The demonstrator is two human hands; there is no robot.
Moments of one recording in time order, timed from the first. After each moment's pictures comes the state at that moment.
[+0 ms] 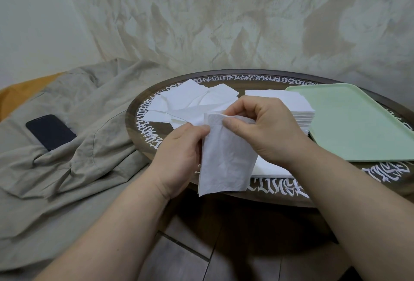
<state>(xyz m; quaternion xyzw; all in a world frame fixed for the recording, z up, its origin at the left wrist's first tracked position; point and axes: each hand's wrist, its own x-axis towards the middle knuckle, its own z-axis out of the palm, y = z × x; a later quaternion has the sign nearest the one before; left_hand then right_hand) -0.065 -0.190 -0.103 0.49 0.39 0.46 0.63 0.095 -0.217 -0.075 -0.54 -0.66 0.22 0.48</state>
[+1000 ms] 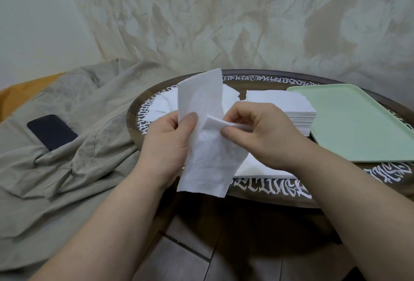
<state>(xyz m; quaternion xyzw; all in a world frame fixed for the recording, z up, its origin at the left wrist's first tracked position) -0.077 -0.178 -0.100 0.55 0.40 0.50 0.53 0.095 -0.220 -0.075 -0.53 -0.72 0.20 0.41</state>
